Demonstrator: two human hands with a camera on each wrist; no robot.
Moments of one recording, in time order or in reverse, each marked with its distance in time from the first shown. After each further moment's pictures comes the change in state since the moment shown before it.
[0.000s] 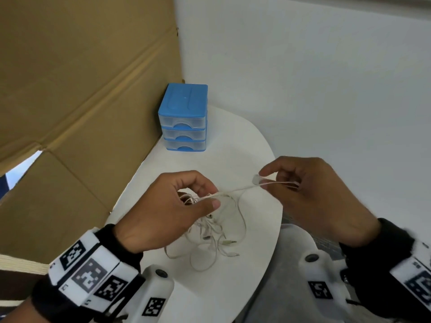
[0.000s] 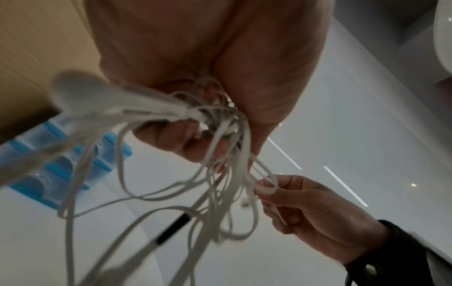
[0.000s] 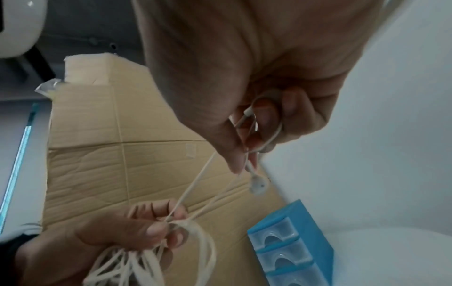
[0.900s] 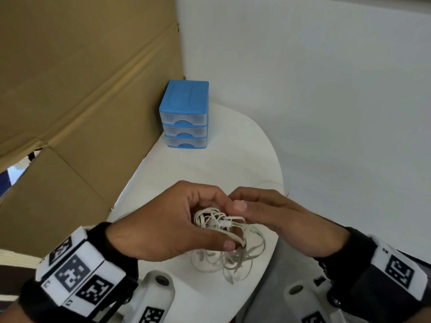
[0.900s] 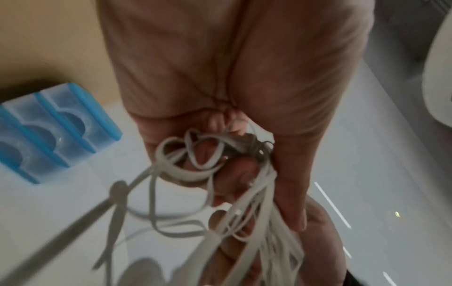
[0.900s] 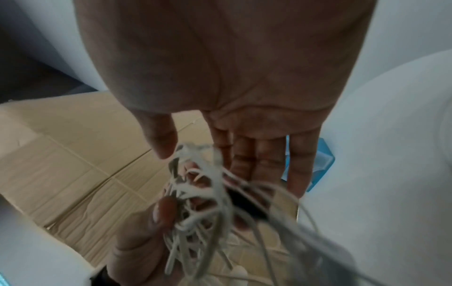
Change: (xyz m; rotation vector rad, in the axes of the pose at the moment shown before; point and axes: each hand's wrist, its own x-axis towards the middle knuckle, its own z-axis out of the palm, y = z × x) left_hand -0.012 0.016 0.002 -0.144 -0.416 -0.061; right_hand -0.011 -0.006 0.033 0.626 -0.579 0.109
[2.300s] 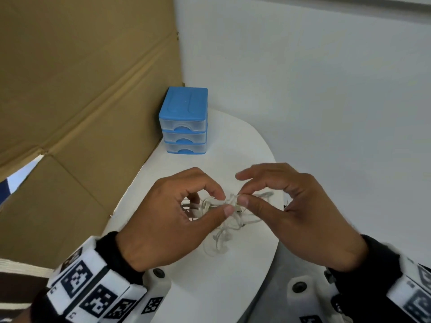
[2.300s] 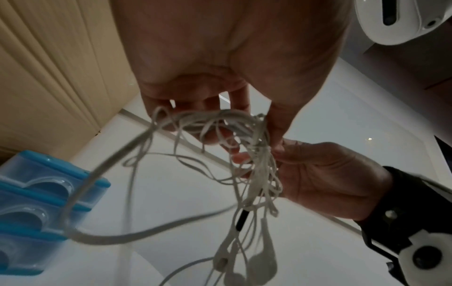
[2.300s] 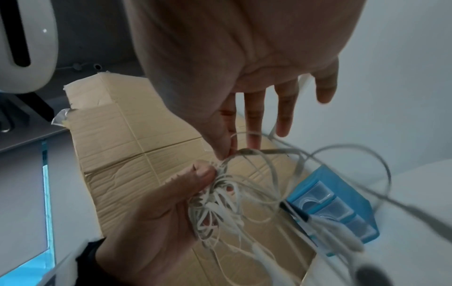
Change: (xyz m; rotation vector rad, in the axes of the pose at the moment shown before) left_hand 0.004 -0.009 0.000 0.501 0.464 0.425; right_hand -0.011 -0.016 0.001 -0.559 0.517 -0.307
